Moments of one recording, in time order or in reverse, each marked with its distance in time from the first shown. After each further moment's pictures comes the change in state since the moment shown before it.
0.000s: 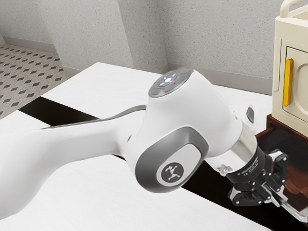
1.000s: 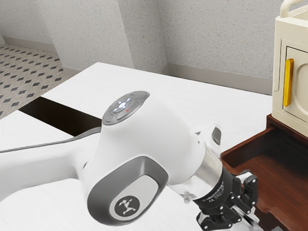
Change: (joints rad) arm -0.010 -0.232 0.003 -0.249 -0.074 0.030 -0.003
